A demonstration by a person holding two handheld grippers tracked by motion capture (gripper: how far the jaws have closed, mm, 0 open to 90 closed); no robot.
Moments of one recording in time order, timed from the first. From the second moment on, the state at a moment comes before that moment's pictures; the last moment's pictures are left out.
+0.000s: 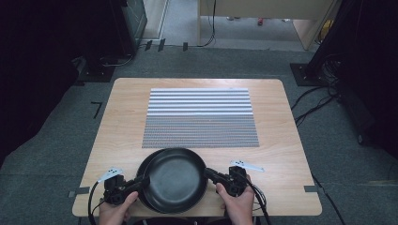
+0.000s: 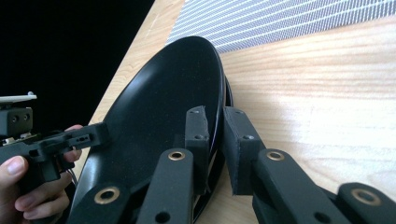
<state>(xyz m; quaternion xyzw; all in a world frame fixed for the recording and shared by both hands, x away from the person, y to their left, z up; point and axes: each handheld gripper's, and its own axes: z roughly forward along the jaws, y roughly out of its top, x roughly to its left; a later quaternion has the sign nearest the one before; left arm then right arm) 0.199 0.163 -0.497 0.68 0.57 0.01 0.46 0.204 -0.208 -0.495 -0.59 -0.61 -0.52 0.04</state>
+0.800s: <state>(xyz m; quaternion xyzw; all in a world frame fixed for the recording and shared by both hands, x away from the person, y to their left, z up) 0.198 0.166 -0.482 0.65 0.57 -0.01 0.50 0.211 -0.205 -0.496 -0.63 -0.57 -0.53 0.06</state>
